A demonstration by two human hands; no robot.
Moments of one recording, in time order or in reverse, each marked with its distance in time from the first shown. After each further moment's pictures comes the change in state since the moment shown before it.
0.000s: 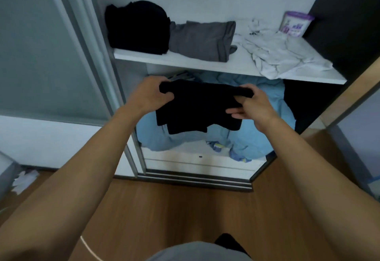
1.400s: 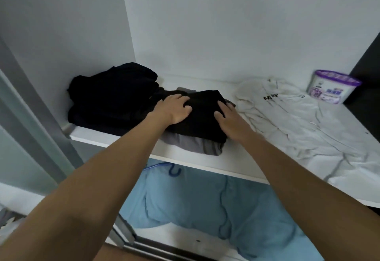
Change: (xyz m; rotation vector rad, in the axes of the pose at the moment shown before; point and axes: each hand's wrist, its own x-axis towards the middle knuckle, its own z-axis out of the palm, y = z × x) left_hand 0.388 0.013 0.075 0.436 -0.165 -0.213; right_hand 0.396 -0.041 -0.010 -0.727 -0.221 -0.270
